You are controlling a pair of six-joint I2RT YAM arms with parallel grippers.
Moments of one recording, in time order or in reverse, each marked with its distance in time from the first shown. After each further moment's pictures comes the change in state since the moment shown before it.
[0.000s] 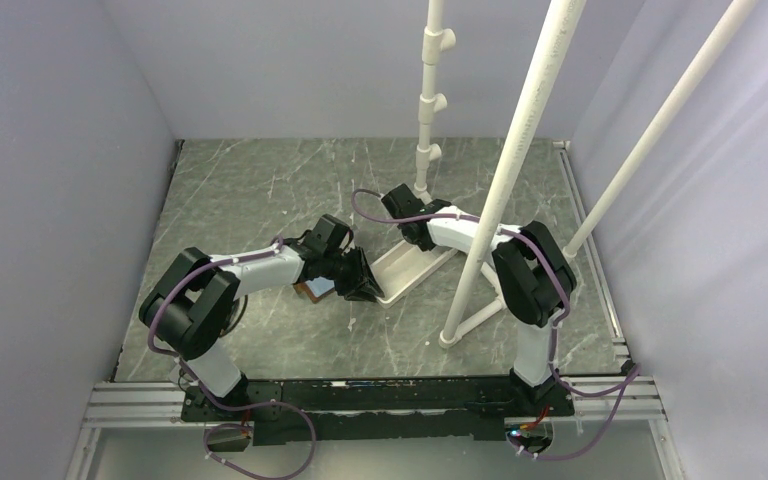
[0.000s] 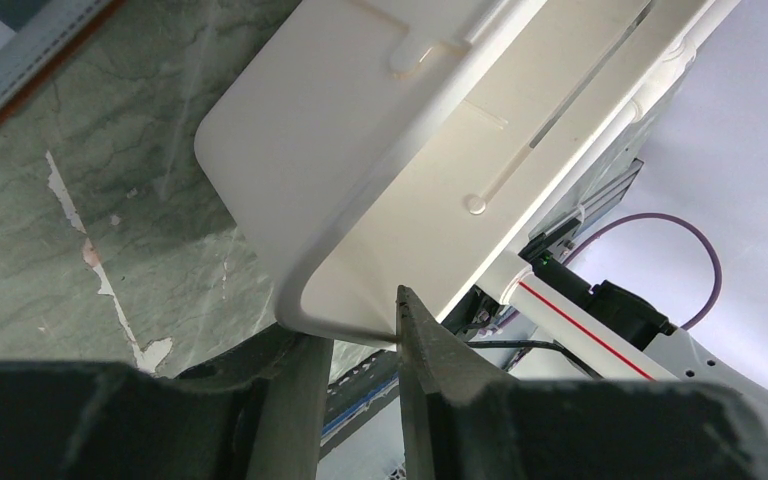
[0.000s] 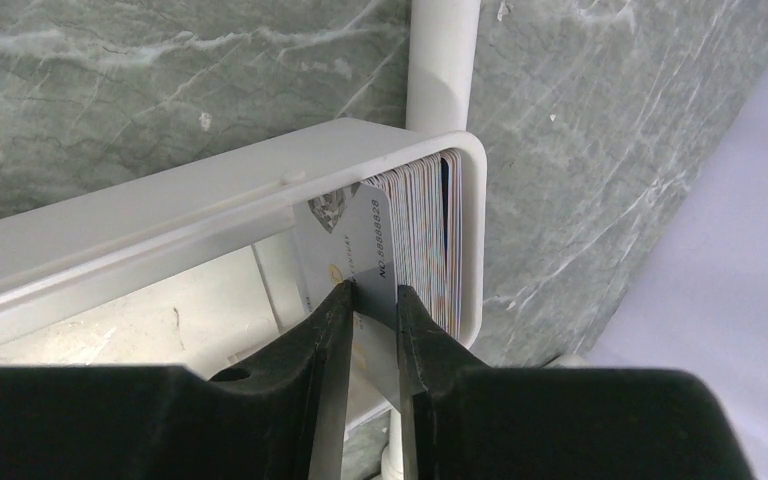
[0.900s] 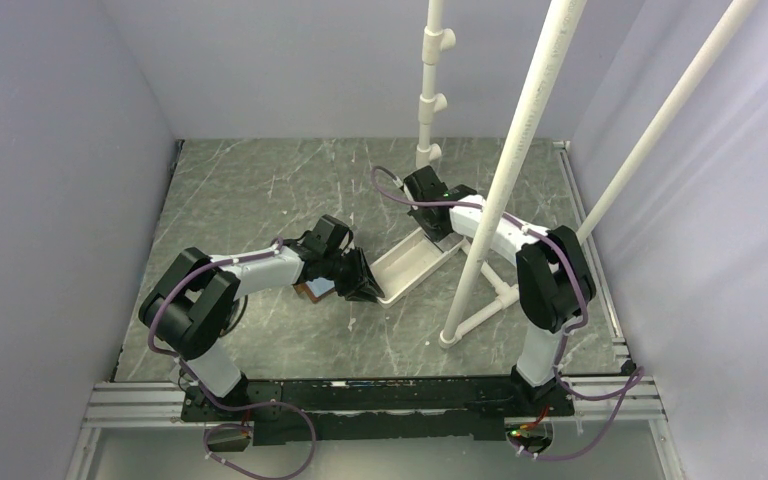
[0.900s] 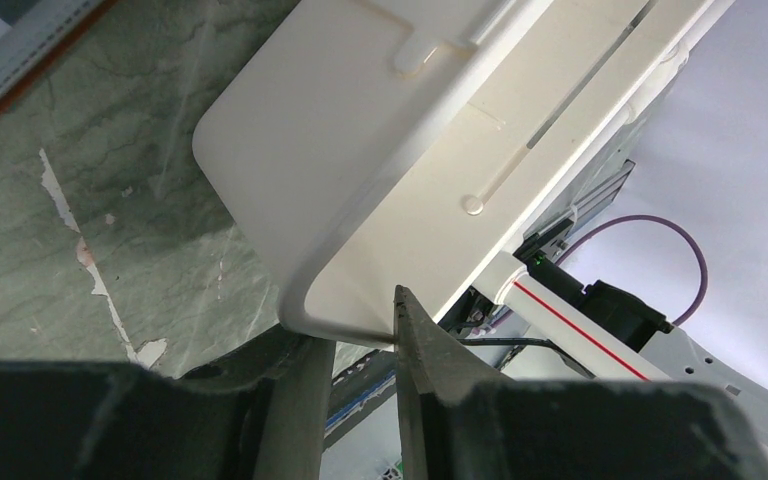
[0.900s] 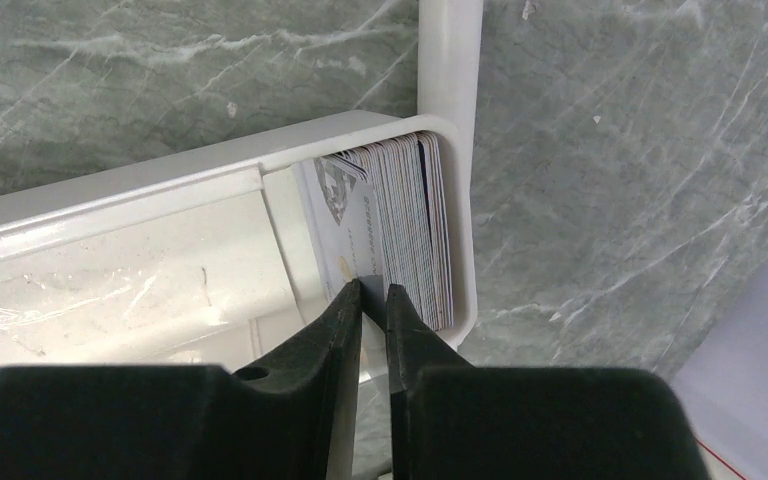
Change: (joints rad) left arm 0.000 -0.001 -0.010 0.018 0.007 -0.018; right arm -0.104 -0.091 0.023 -0.061 -0.256 0.026
